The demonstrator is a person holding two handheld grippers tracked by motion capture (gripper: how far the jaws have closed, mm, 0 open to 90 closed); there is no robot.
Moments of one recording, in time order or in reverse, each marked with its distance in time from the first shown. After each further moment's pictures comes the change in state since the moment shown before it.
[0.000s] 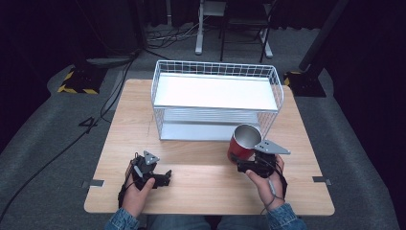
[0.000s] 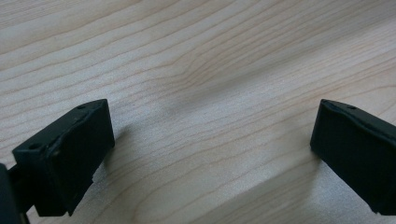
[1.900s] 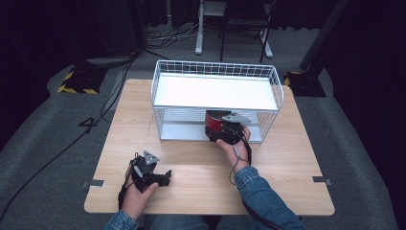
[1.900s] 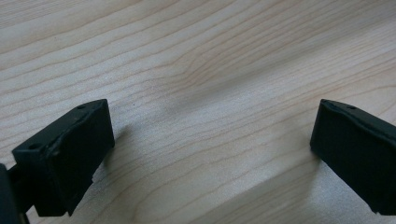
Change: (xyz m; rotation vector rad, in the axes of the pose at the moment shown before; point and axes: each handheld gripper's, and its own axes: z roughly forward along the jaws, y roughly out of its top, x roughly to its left) left arm 0.000 0.000 0.000 0.003 0.000 0.003; right arm -0.005 0.041 0.133 0.034 -0.034 0.007
